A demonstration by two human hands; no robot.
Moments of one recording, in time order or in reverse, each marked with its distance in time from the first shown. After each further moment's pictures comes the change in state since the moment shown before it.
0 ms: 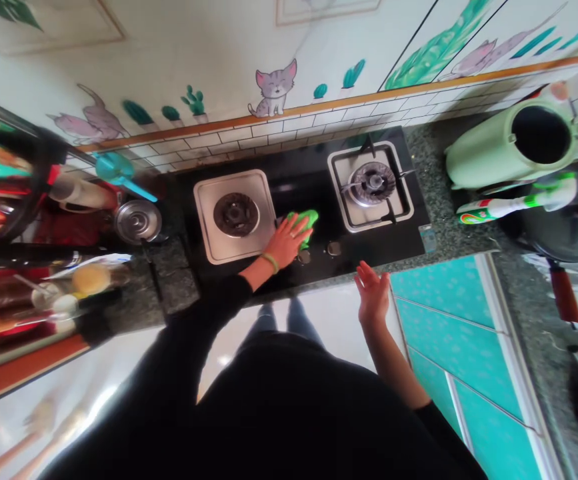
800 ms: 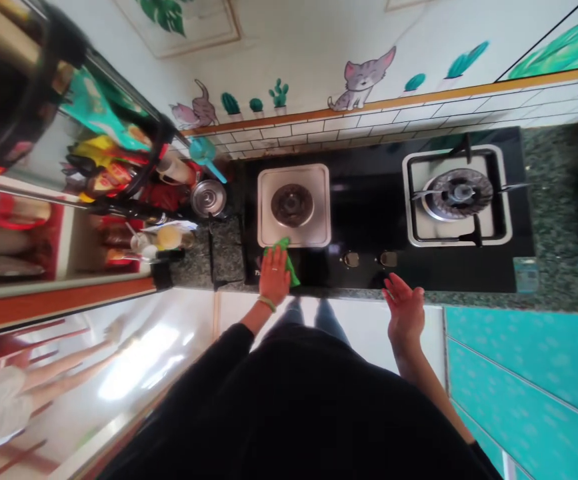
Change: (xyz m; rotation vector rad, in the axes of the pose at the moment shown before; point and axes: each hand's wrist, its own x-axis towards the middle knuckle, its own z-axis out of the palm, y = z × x) left_hand -0.206 0.016 0.015 0.154 0.253 -0.633; right_hand -0.011 0.014 0.017 -0.074 -0.154 0.093
